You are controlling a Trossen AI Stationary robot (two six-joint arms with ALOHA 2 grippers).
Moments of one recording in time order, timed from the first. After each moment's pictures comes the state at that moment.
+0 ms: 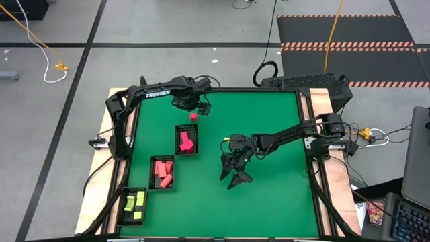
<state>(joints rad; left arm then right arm) 0.52 1.93 1.53 -1.03 -0.06 -0.72 0.04 1.79 0.87 0.41 -0.84 0.35</state>
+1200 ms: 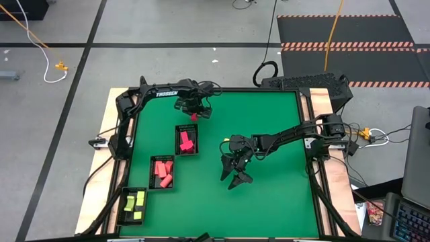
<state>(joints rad) 0.55 2.07 1.53 -0.99 0.02 -0.68 0.04 1.79 0.87 0.39 -0.84 0.33</state>
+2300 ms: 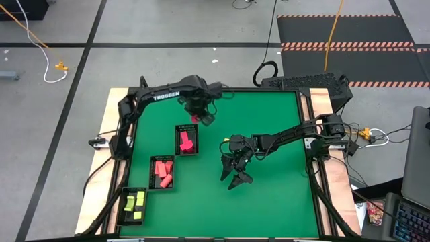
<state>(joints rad) 0.40 2.06 1.89 -1.43 0.01 -0.42 0.04 1.79 0.87 0.39 -0.84 0.33</state>
